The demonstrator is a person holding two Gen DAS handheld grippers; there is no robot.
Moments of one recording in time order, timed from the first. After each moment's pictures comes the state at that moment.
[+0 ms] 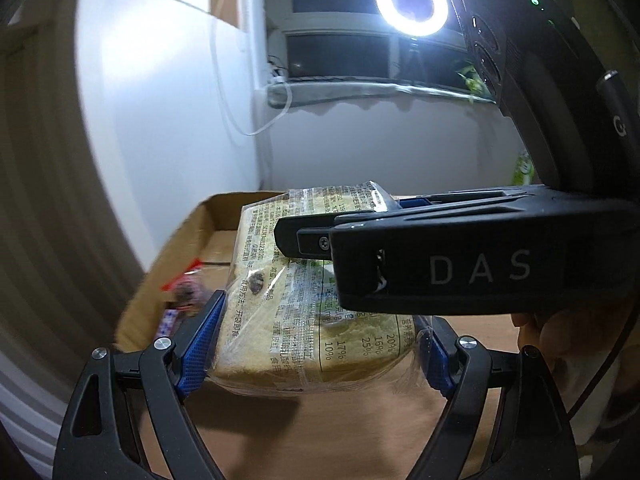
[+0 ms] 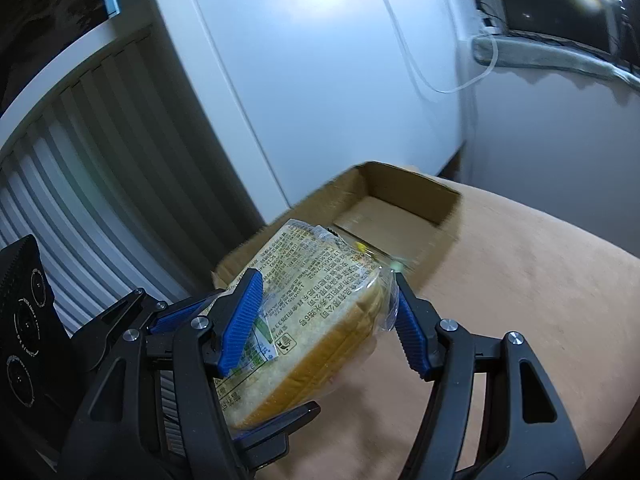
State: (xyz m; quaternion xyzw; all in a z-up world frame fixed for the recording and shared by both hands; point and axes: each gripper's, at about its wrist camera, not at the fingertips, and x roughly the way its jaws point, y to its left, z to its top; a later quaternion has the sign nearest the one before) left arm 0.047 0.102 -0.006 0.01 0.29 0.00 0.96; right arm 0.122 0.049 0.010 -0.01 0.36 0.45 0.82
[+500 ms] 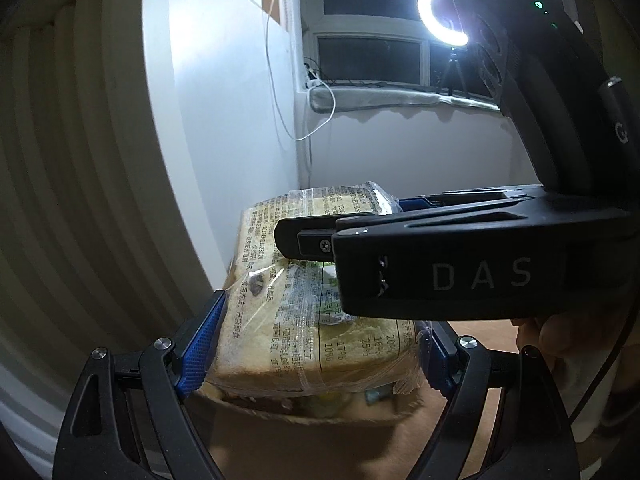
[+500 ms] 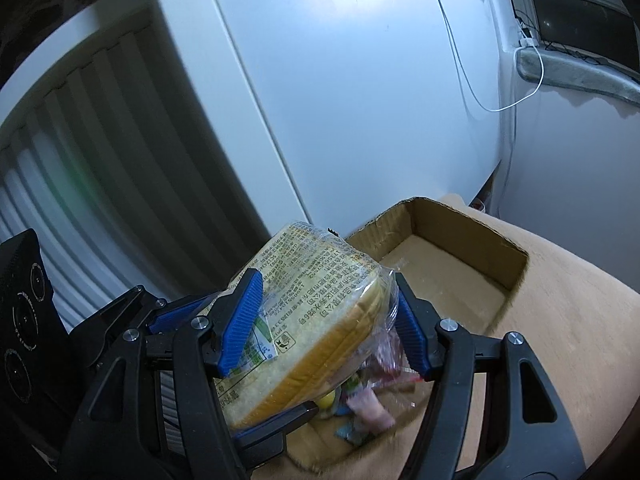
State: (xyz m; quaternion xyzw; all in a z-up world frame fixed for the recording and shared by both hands) left arm 0.068 0.171 0.003 0.01 0.29 0.03 0.96; right arm 0.151 0.125 0.015 -0.02 0.35 0.47 0.81
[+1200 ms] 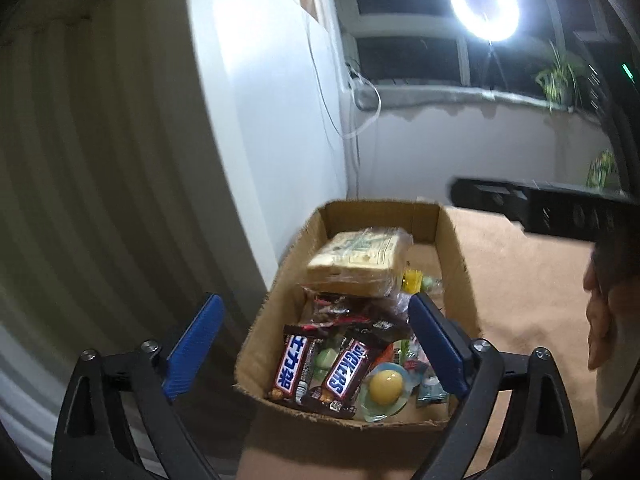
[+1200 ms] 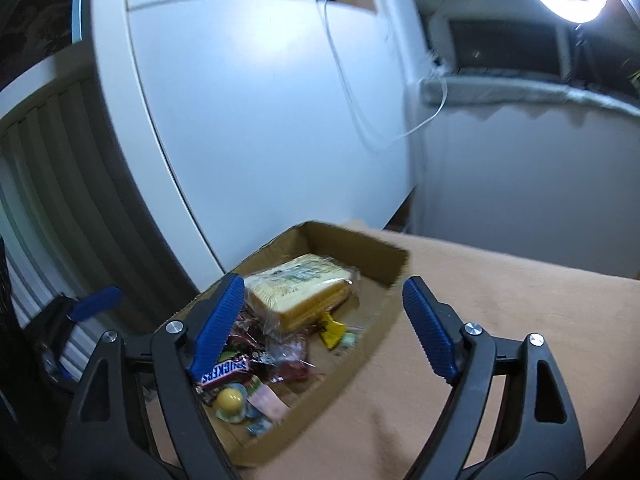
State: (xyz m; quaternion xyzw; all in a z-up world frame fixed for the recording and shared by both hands) left arm 0.011 0.184 -0.007 0.03 0.27 0.13 0.95; right arm 0.138 0.043 0.004 0.02 0.27 0.34 0.90
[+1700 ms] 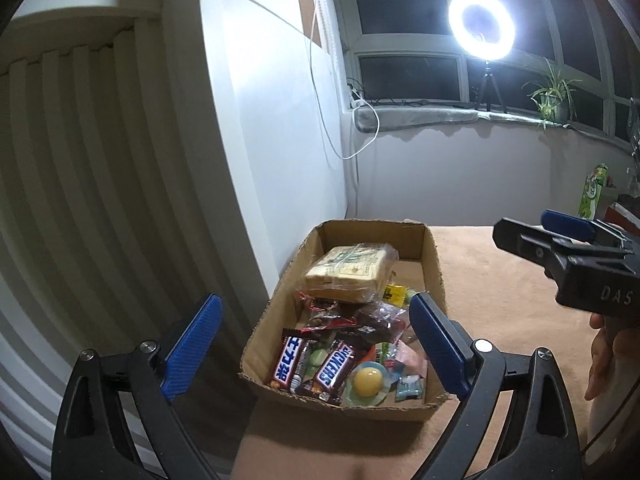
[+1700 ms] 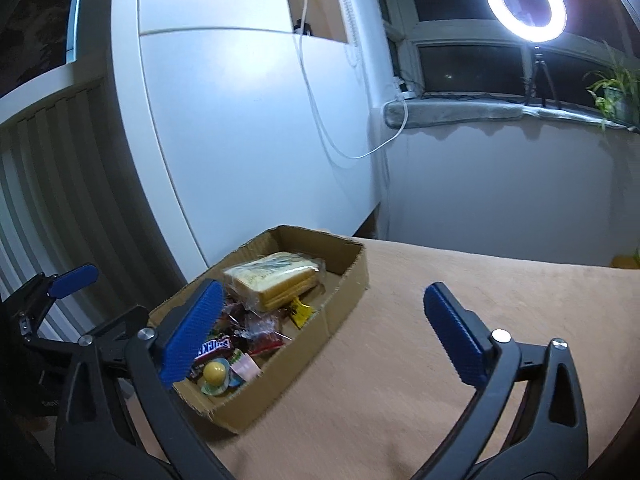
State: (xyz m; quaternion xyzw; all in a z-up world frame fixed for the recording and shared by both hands) left arm 0.008 0.168 0.015 0.03 0.25 0.13 0.96; right arm 0.101 0.002 0.009 0.02 0.24 0.29 0.93
